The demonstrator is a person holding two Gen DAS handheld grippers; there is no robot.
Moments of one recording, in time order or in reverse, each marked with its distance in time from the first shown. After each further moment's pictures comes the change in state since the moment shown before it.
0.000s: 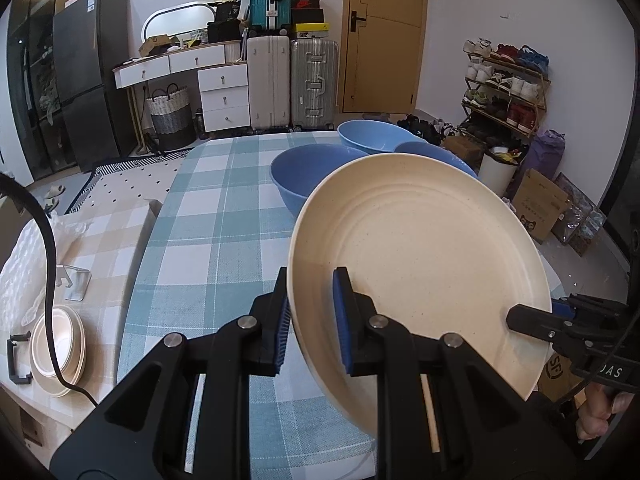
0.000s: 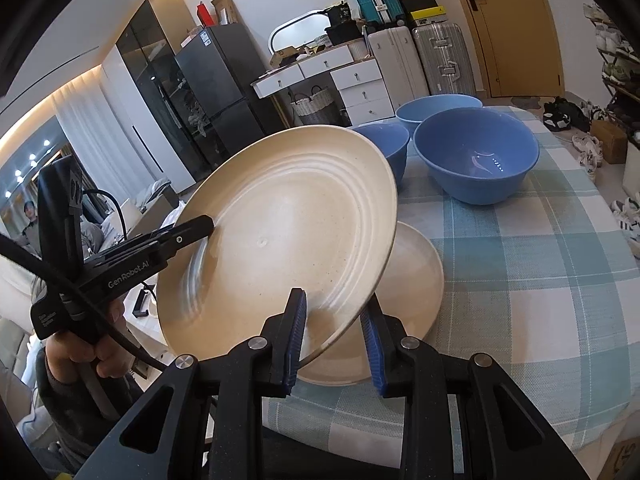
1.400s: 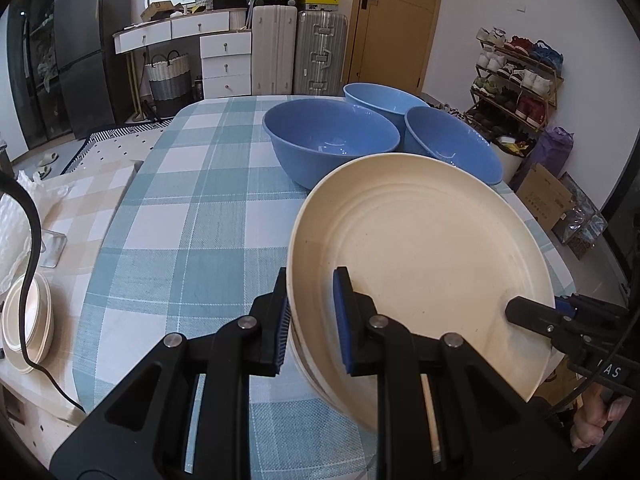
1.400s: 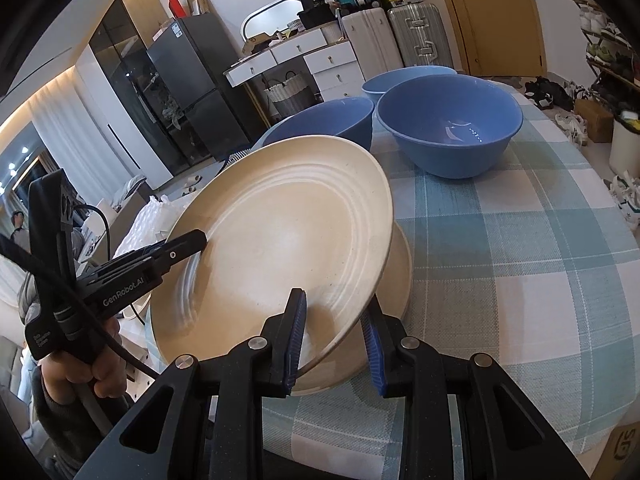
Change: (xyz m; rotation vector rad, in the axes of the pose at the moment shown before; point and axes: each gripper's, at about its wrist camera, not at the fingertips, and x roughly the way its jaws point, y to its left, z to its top) left arm 0.068 0.006 -0.026 -0.069 0.102 -0.018; right arm 0.030 -0.011 -0.002 0.055 0.069 -0.074
